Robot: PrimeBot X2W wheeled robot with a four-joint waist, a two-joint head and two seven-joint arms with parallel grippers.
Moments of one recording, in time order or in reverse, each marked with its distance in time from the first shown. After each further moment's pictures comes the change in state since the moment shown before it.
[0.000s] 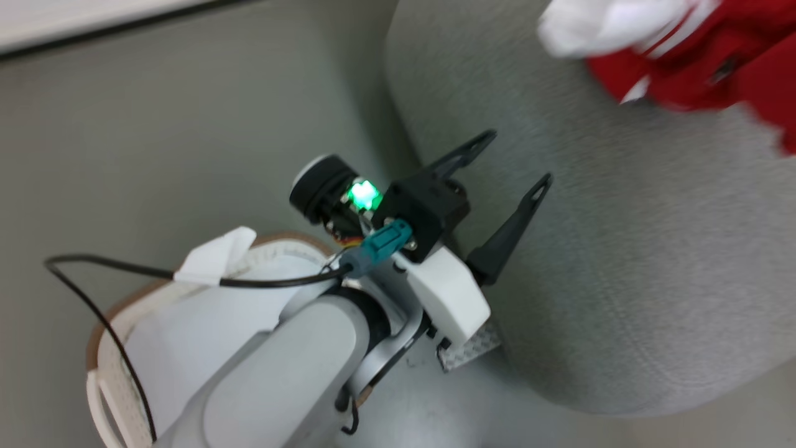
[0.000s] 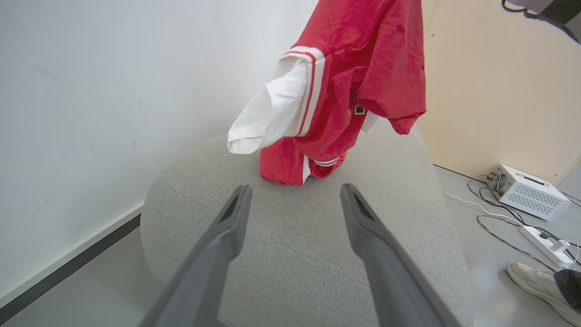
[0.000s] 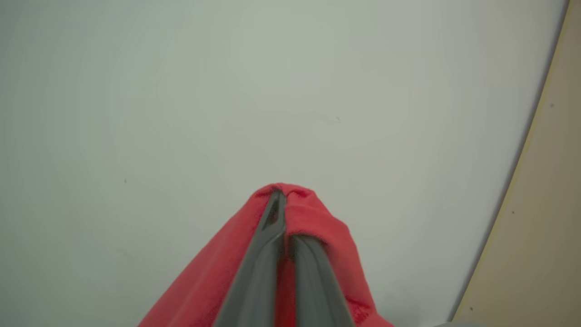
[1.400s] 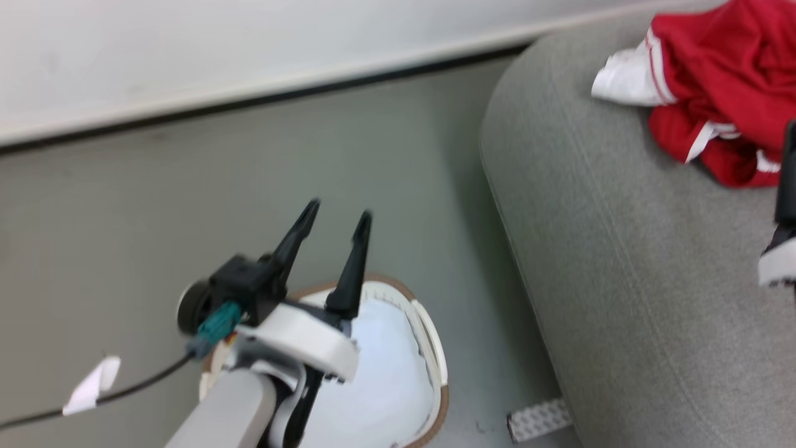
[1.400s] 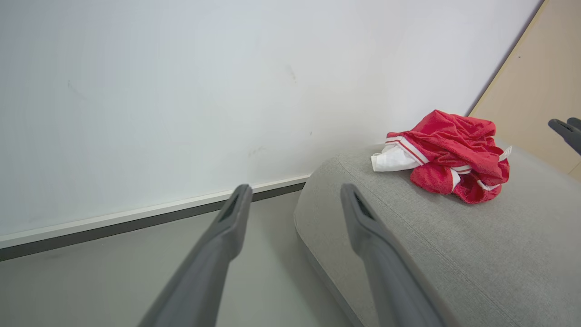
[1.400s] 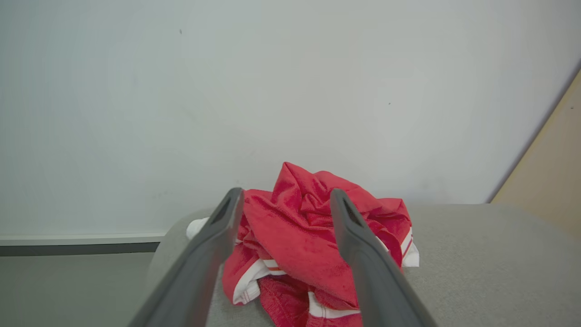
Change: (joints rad) left arm 0.298 0.066 0.194 0.125 -0.114 0.150 -0.356; right arm 0.455 0.221 -0.143 0.139 -0.344 0.000 -0.107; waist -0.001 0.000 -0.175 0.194
